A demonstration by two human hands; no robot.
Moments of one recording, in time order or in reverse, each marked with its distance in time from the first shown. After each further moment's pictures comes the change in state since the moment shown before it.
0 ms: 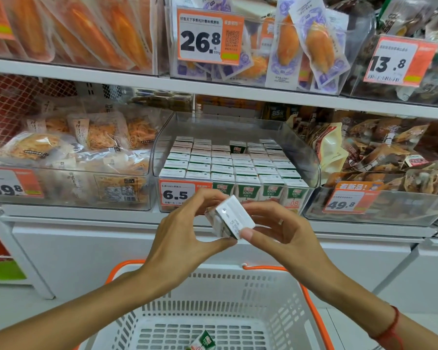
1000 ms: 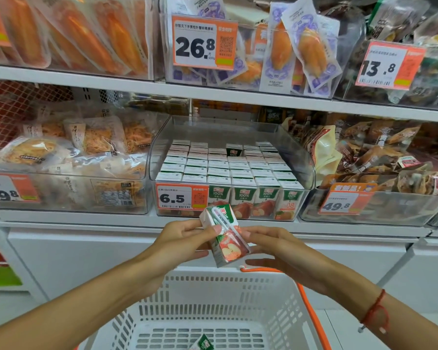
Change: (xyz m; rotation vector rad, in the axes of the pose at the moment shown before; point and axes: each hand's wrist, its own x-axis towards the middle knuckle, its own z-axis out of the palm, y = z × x) left_hand 0.007 -0.006 0.000 -0.525 -0.173 -0.722; right_hand 0.010 0.013 -0.010 0.100 -0.142 0.662
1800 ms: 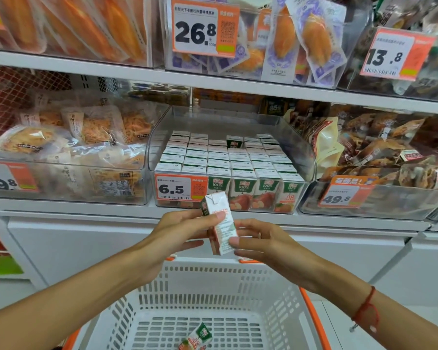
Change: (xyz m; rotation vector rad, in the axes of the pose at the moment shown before) left_hand -0.006 0.004 -0.001 0.045 -0.062 0.002; right_hand 0.002 0.007 0.013 0.060 -0.020 -0.056
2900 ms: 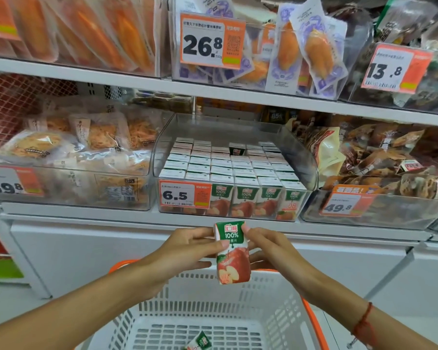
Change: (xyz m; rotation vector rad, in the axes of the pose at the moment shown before) left_hand -0.001 -0.008 0.005 0.050 -0.059 -0.058; right_hand 0.002 0.003 0.004 -0.189 0.205 0.015
